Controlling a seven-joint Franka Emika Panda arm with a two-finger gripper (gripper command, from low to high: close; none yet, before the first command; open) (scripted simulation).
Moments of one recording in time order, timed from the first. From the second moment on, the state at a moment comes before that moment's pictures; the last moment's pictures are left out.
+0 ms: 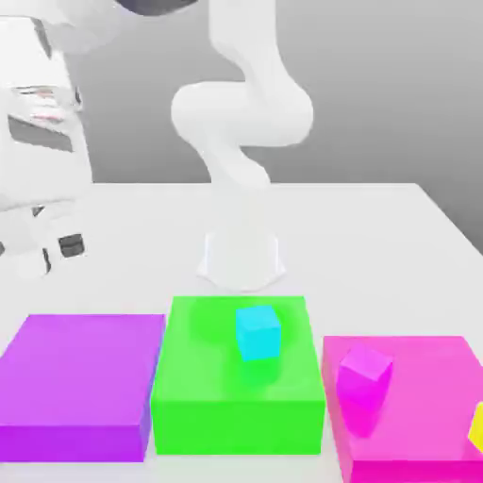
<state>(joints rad) -0.19 0.05 -0.17 -2.11 0.43 2.31 1.85</state>
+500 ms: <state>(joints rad) -0.17 0.46 -0.36 -2.02 0.42 2.43 2.68</state>
